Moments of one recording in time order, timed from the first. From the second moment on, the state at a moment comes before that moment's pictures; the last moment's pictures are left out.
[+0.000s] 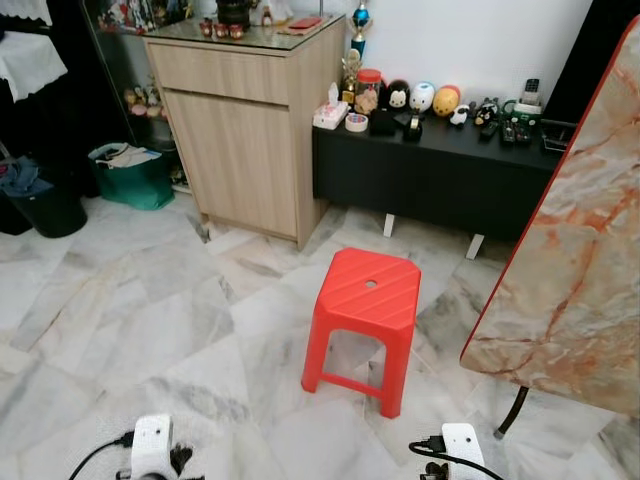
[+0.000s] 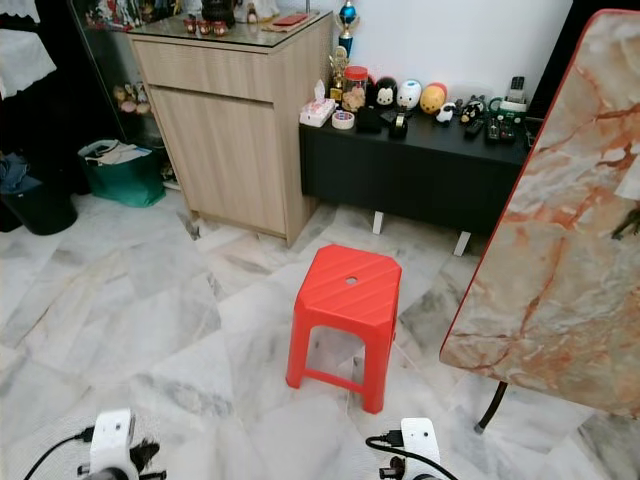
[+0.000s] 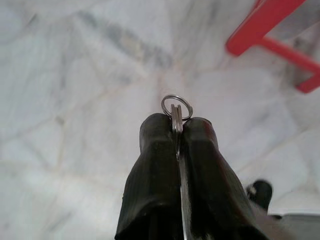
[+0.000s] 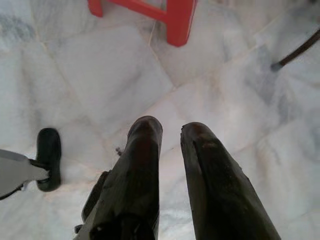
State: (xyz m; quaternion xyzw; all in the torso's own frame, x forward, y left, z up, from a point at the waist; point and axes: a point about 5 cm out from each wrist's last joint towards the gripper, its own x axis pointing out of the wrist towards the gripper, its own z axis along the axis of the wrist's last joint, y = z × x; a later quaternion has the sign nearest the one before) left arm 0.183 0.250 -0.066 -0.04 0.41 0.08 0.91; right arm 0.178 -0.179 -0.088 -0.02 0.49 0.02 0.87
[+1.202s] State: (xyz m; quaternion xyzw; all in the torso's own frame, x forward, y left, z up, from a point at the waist) left arm 0.166 0.243 -0.078 -0.05 0.42 0.11 0.90; right arm 0.162 -0.180 -0.096 -0.01 0.52 -0.02 0.85
